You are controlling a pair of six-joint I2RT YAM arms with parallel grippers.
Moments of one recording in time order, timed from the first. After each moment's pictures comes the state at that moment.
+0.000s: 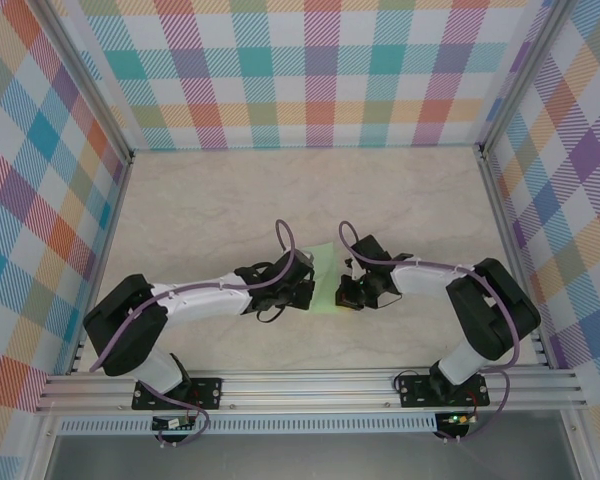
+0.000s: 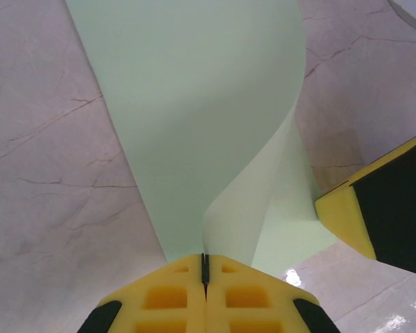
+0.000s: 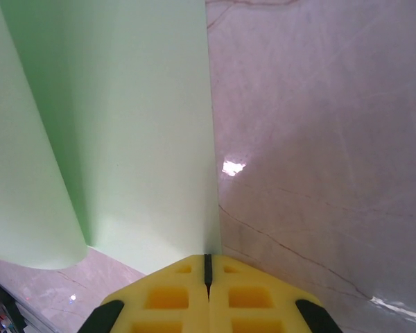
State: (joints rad) left arm -0.92 1.55 0.86 -0.29 -0.07 -0.62; right arm 0.60 1.59 0.72 -0.35 -0.43 0.71
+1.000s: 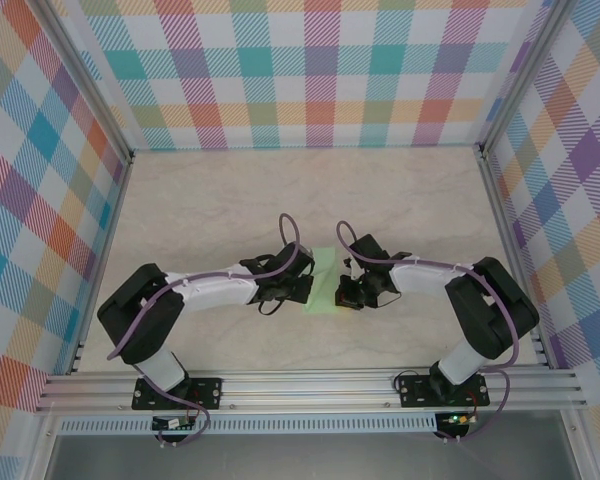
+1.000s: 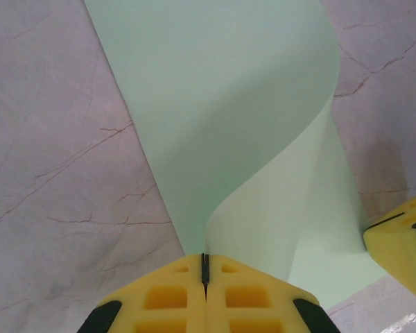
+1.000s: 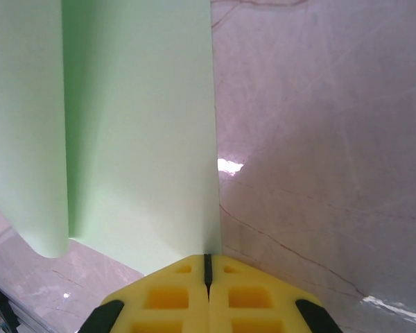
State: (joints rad) left arm -0.86 1.65 0.91 -0.29 -0.06 -0.55; right arm 0.61 1.60 0.74 -0.38 -0.42 0.69
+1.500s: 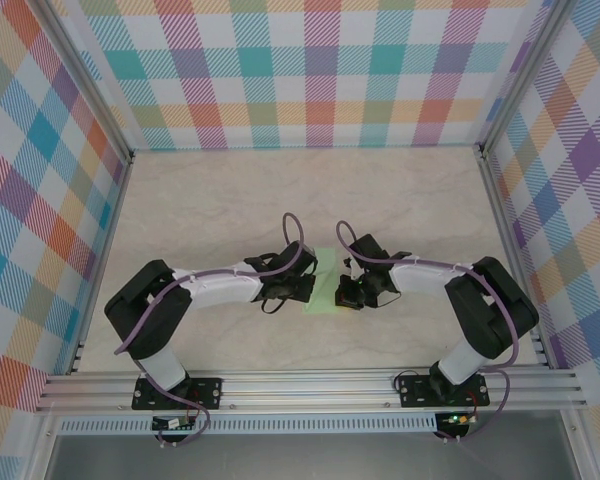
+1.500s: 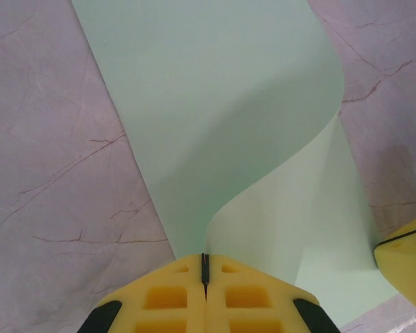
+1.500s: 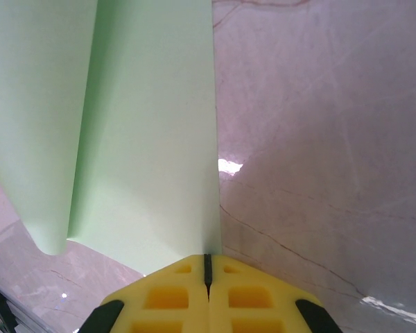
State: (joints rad) left arm -0.86 1.69 0.94 -0.29 -0.06 -0.54; right arm 0.61 1.60 0.74 -0.38 -0.42 0.69
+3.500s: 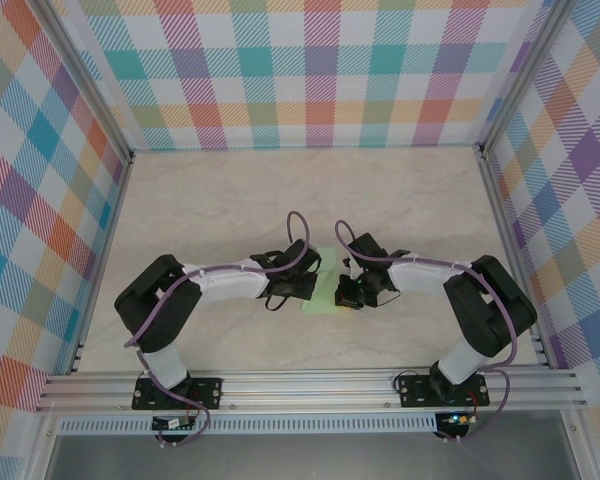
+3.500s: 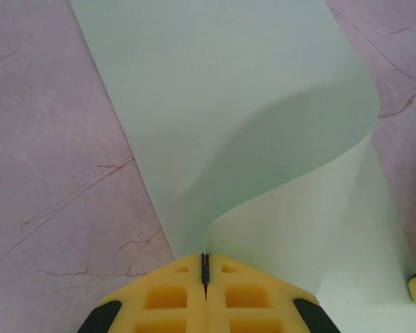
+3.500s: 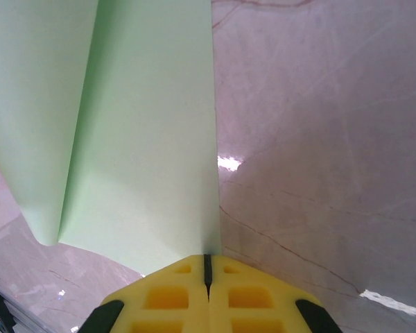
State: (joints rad) left arm -0.85 1.75 0.98 -0.30 -0.09 -0.52; right arm 0.61 1.61 0.76 -0.41 -0.42 0.68
